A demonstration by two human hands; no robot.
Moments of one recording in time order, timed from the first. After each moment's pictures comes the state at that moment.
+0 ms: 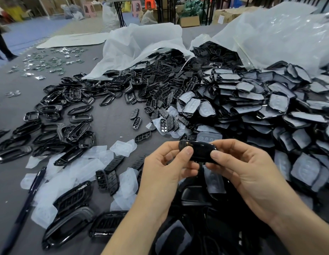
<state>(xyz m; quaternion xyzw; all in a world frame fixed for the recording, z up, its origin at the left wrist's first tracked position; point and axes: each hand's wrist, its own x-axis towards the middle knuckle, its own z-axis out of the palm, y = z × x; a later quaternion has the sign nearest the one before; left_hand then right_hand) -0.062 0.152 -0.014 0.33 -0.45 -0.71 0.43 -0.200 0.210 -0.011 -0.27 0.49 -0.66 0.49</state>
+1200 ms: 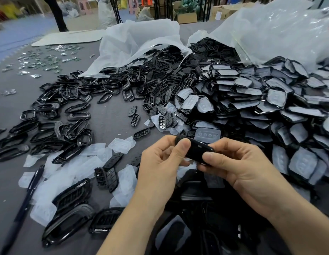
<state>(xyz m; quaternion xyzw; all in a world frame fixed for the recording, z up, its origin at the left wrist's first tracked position) -0.058 0.150 -0.015 0.33 -0.56 -0.62 0.43 -0.194 0.213 -0.003 -0.30 0.48 -0.63 0.53</state>
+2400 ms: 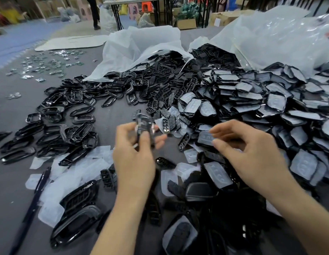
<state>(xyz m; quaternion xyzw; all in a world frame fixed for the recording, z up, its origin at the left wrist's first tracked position) -0.036 0.120 -0.015 0.41 -0.55 -0.47 0.56 -0.204 0.202 0.010 -0.55 0.68 -0.47 0.13</state>
